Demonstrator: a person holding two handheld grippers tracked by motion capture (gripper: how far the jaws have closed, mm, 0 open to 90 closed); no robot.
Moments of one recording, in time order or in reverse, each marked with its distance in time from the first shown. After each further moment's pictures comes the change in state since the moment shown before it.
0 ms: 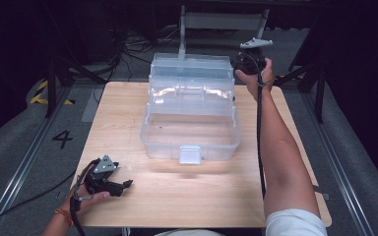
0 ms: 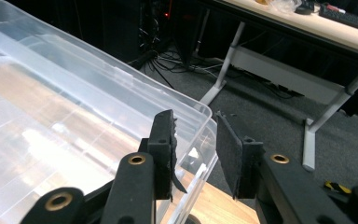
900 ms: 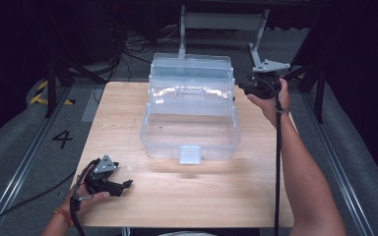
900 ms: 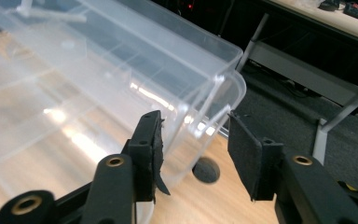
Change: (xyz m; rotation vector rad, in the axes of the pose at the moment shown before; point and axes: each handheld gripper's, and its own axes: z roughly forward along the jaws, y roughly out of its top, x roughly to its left) left arm 0.000 0.000 0.000 -0.003 0.003 0.002; right arm 0.019 -0.046 -0.079 0.024 0.075 -0.071
